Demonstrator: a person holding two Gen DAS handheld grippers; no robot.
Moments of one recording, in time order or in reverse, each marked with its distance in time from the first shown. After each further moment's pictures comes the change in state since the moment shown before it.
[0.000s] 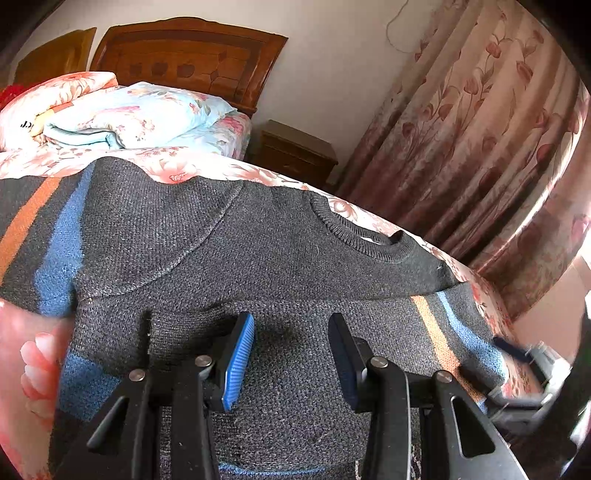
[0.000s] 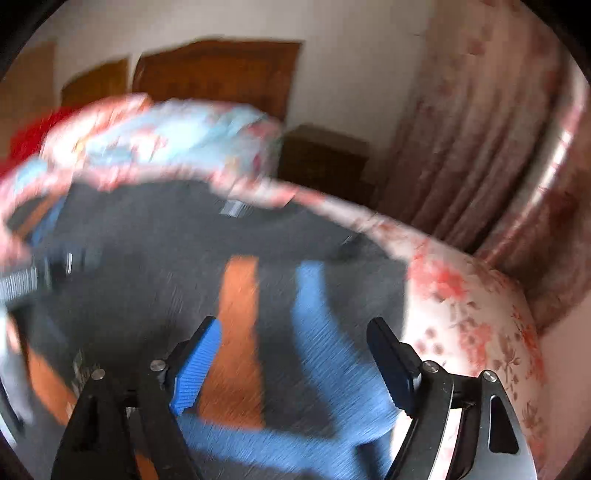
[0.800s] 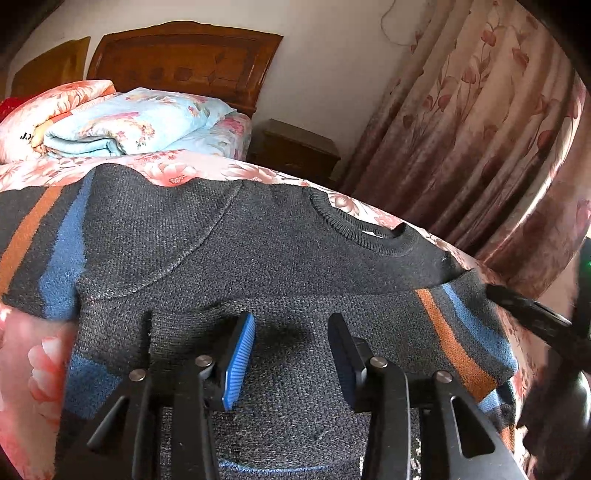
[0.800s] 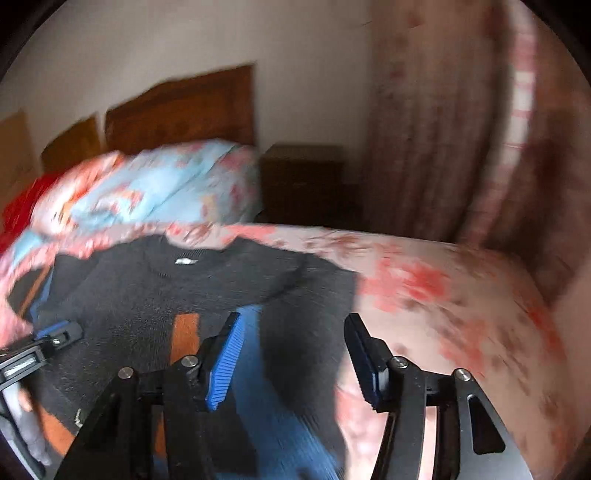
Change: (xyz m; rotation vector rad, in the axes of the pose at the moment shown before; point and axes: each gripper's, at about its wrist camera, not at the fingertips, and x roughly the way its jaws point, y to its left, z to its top) left arm 0.002 -0.008 -0.002 0.034 0.007 0.033; right arm 0.013 -0.073 0.032 0.224 -0.070 0.074
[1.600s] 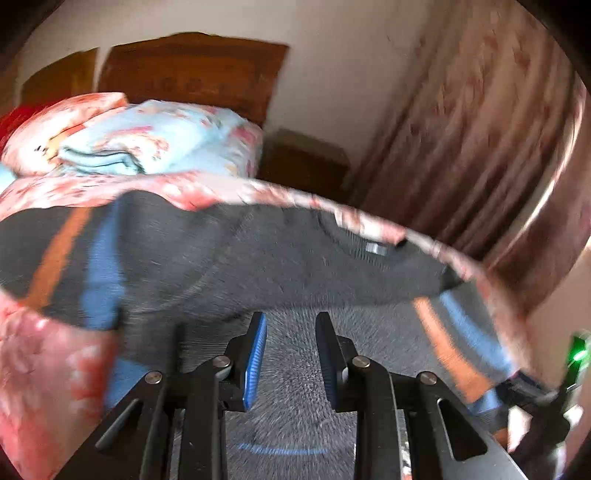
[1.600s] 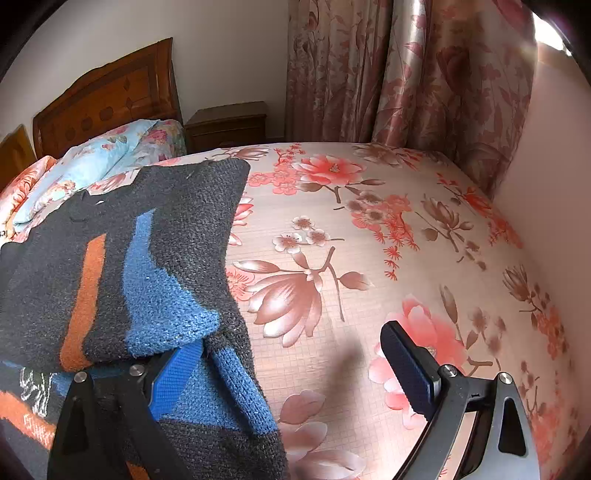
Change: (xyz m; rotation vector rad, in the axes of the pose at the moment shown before) left arm -0.012 -0.008 0.010 0.034 0.008 0.086; right arm -0.027 -0.048 -0.083 0.219 0.119 -0.237
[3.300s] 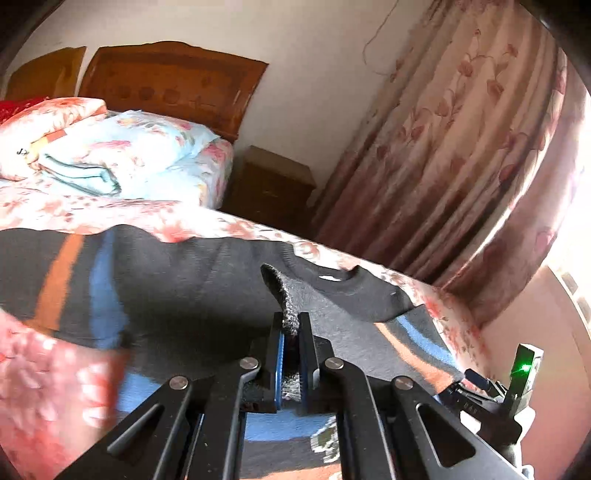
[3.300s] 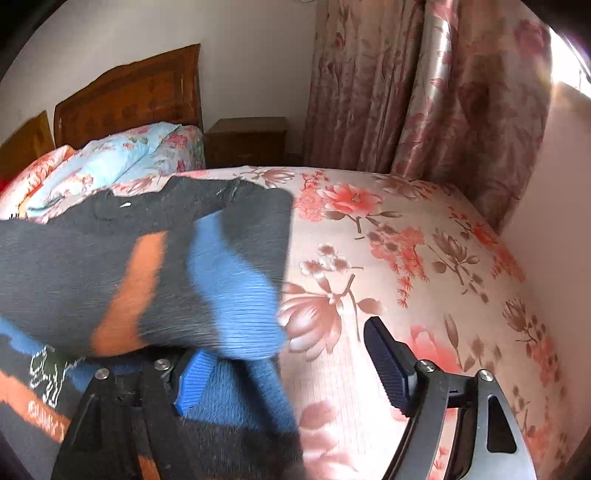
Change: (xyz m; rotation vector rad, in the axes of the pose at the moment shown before) left arm -0.070 0.016 0.019 -0.038 -0.077 -0.166; right arm -0.017 0.012 0.003 -0.074 -0.075 0.023
